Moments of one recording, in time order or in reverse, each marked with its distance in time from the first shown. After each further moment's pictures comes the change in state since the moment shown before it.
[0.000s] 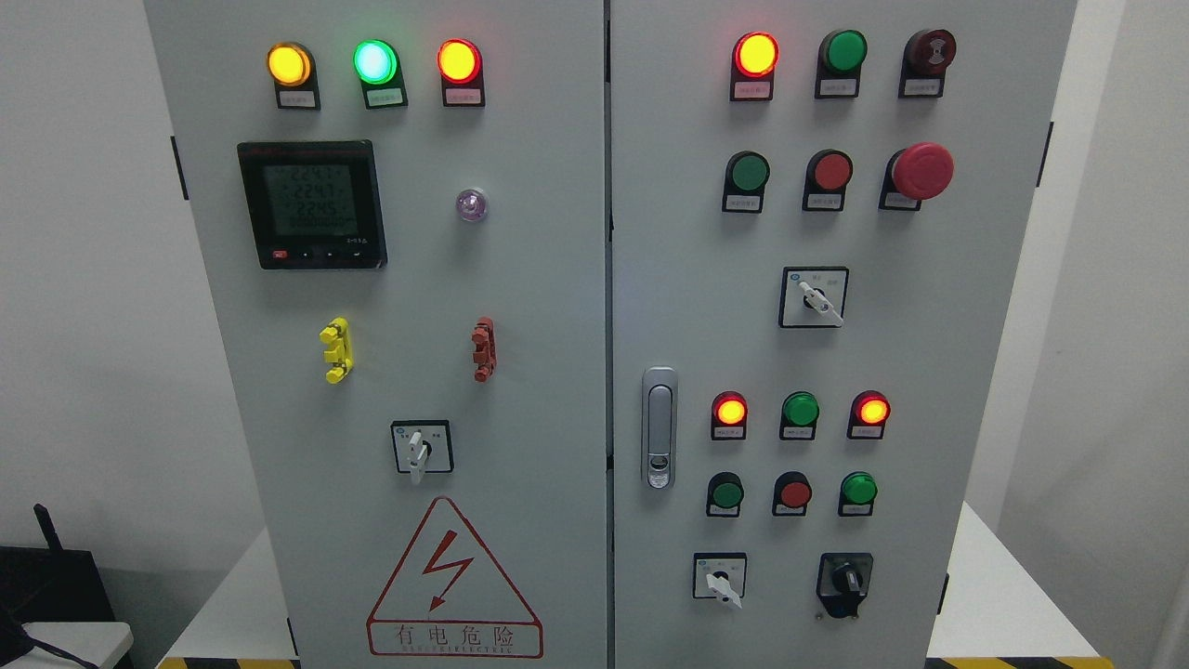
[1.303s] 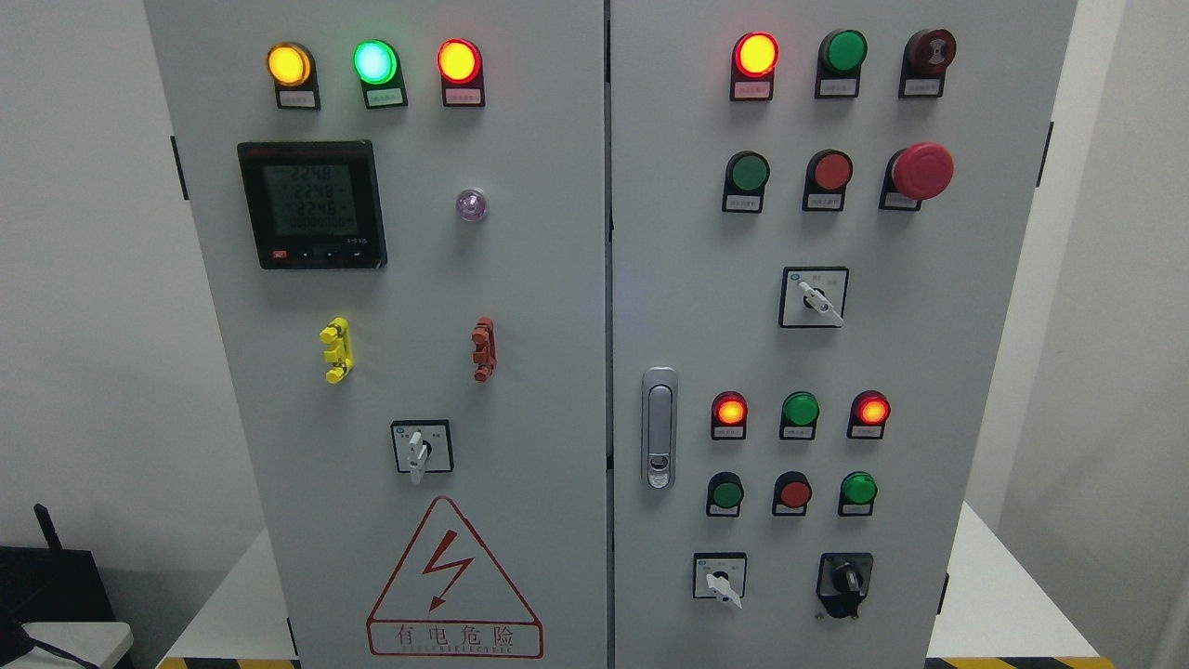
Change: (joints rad) left arm 0.156 0.000 0.169 -0.252 -0.045 0.012 0.007; right arm 0.000 0.000 0.000 0.000 0.000 0.000 0.000
